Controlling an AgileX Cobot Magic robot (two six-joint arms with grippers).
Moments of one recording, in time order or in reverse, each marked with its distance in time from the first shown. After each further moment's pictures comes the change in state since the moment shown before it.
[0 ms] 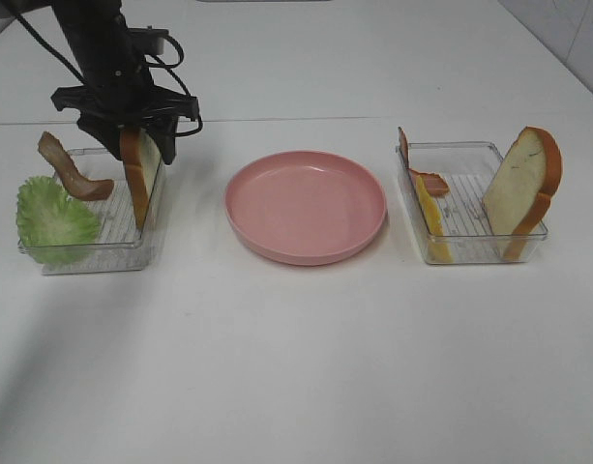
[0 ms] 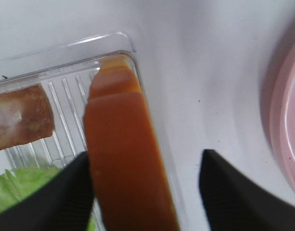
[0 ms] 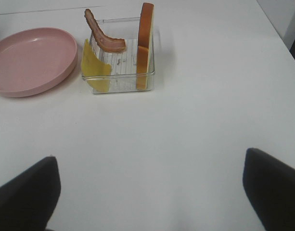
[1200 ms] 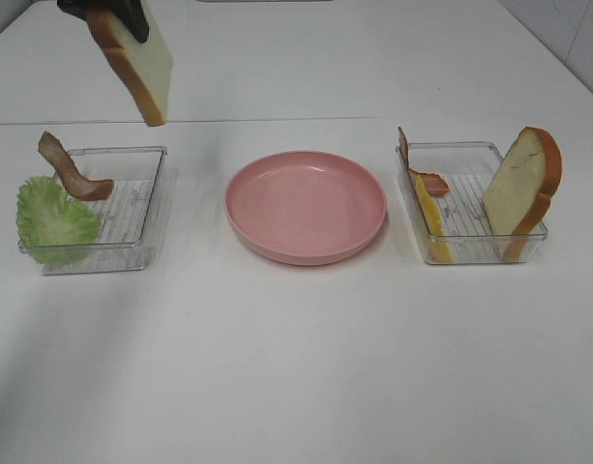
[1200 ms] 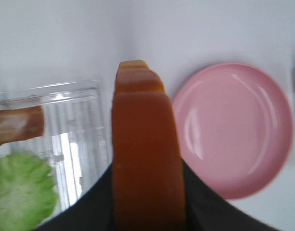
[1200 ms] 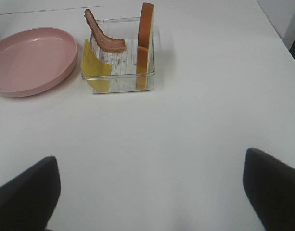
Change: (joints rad) left arm 0.001 -0.283 -0.001 -0.143 0.011 -0.075; right arm 0.000 0.000 0.000 0.000 0.000 0.000
